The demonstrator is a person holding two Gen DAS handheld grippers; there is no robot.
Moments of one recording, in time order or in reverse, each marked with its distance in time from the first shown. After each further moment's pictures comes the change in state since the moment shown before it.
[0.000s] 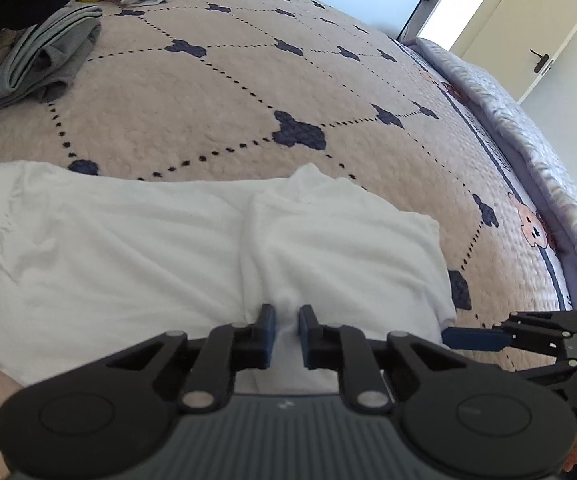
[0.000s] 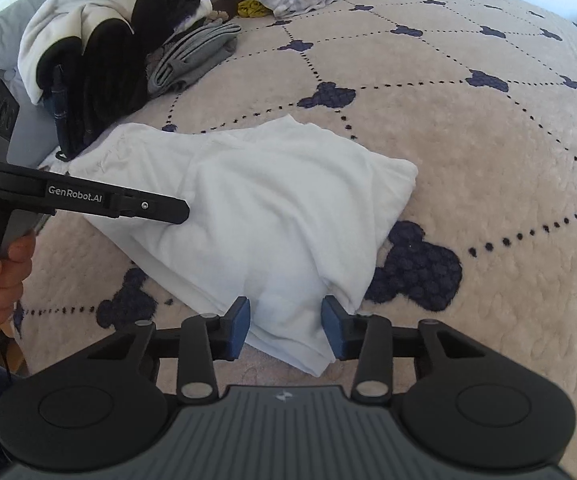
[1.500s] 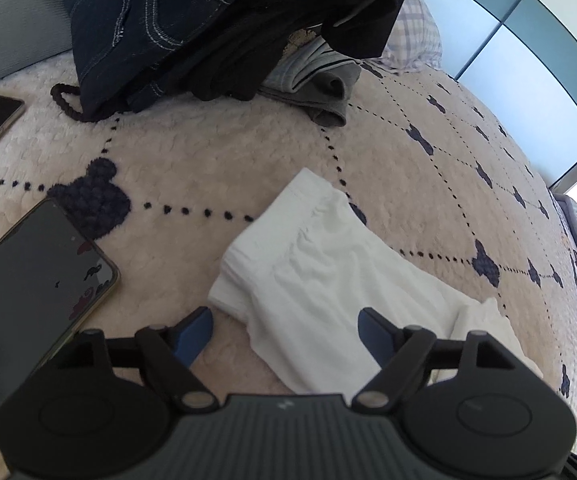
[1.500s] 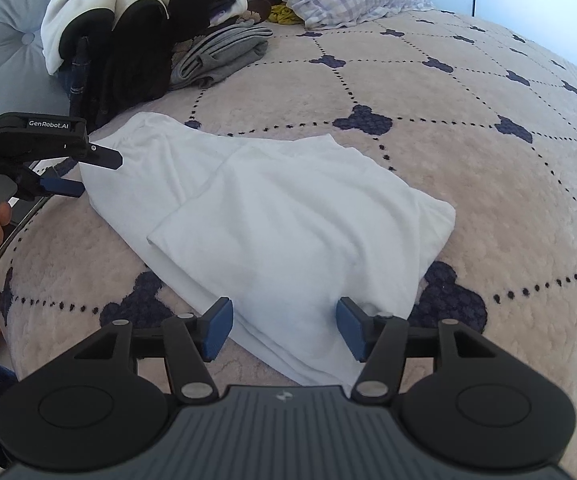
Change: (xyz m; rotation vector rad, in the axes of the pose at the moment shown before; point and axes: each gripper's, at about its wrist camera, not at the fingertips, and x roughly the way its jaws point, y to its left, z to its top) left arm -0.064 0.097 -0.029 -0.519 -0.203 0.290; right arm 0.012 0.037 0.007 -0.148 -0.029 -0.074
